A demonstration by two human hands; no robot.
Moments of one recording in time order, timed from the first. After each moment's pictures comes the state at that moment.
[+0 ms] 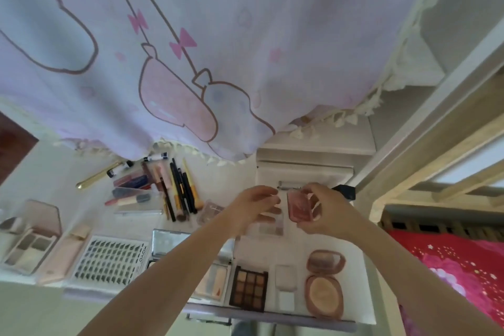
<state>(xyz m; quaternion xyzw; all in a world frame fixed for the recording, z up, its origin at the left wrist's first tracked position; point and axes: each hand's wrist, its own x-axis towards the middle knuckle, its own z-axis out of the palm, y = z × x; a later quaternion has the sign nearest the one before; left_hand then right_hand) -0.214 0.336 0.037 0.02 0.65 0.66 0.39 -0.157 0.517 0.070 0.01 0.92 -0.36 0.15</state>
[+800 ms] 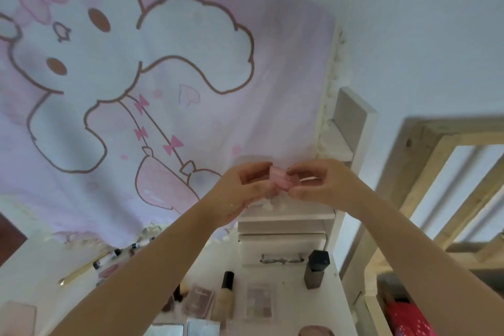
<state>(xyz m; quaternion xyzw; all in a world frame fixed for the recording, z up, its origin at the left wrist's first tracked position) -0.242 0.367 0.213 0.30 0.62 0.69 0.24 -0.169 0.544 0.243 -0.06 0.86 -0.50 -0.07</state>
